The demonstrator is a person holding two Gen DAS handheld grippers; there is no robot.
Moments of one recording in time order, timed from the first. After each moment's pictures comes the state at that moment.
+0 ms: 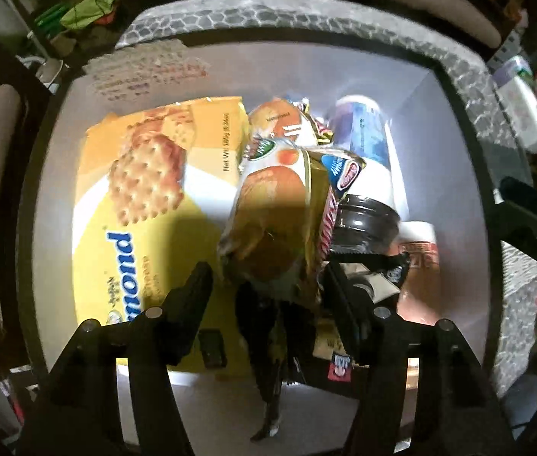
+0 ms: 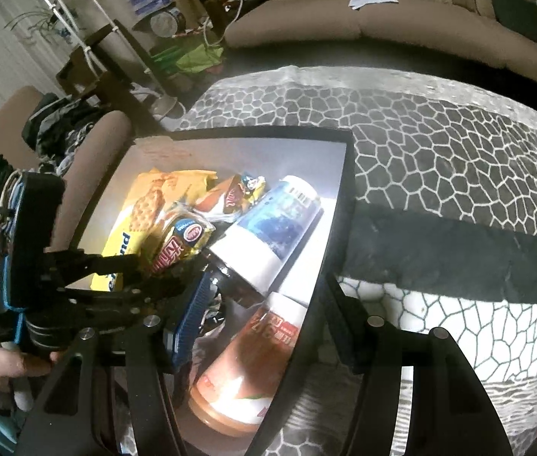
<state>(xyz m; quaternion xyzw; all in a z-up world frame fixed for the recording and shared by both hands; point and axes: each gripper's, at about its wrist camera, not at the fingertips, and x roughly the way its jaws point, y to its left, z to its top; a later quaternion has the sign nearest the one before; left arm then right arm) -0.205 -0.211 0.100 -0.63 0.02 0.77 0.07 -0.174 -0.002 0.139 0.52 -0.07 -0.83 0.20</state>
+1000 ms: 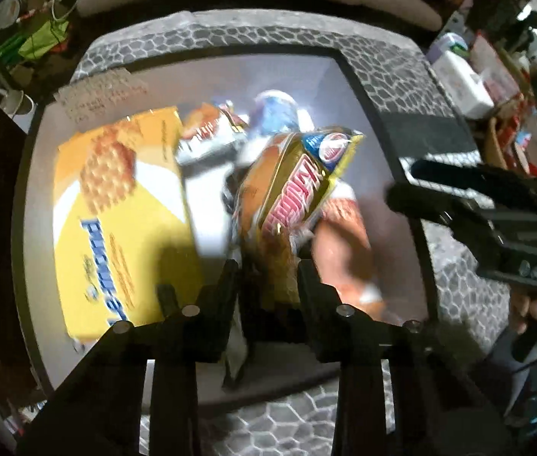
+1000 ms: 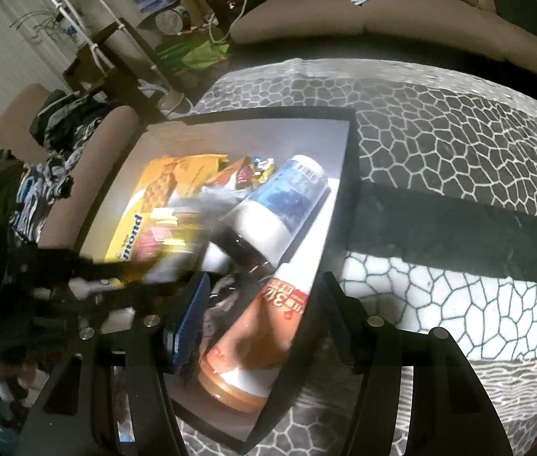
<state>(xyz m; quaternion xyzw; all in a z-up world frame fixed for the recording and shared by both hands) -0.158 -0.189 0.137 -0.61 0.03 0.77 0.17 -0.147 -0.002 0.138 0.52 -0.07 -0.82 0.22</state>
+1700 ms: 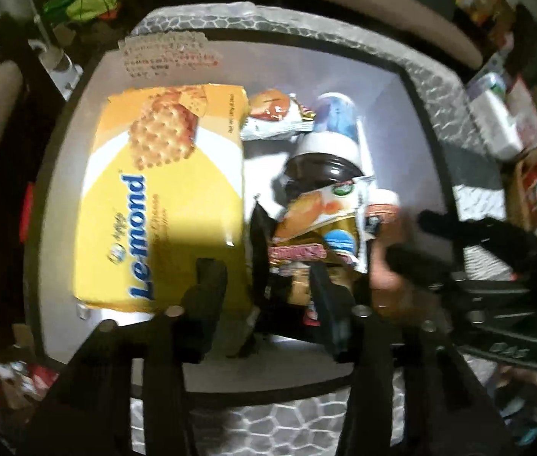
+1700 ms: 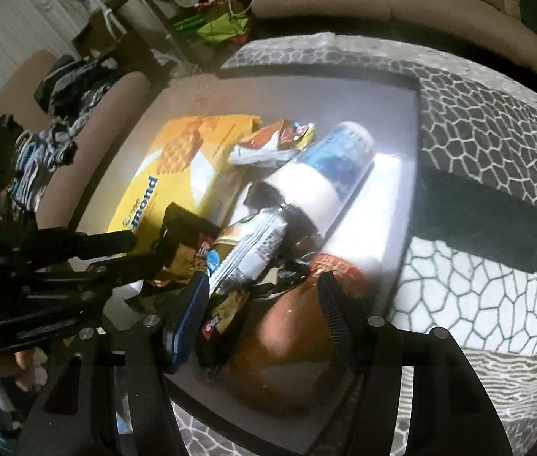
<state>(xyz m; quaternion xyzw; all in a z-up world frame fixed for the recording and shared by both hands) -0.149 -0.231 0.128 -0.61 -0.04 0.78 0.10 -0.136 -0.049 0.111 0.55 -0.04 -0.80 0.23</state>
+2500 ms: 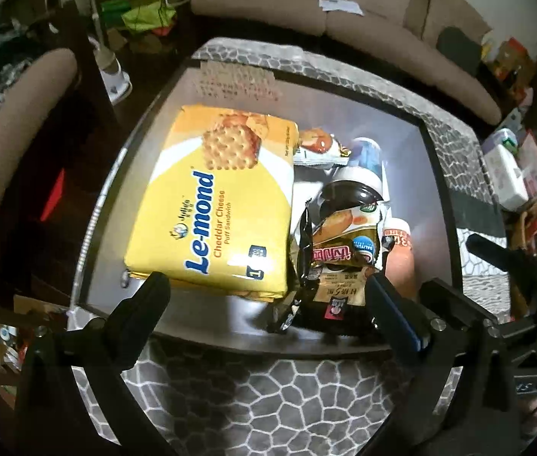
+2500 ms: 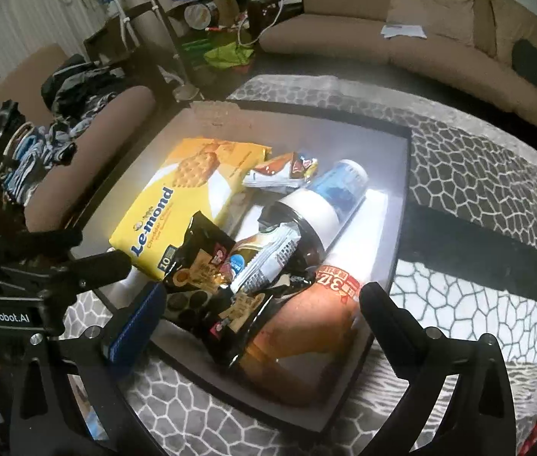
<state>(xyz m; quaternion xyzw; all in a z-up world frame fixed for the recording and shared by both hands) -0.114 -0.267 0.155 -0.54 -0.07 0.84 0.02 -0.095 -0.063 0.147 0.48 0.01 -0.85 0.21</state>
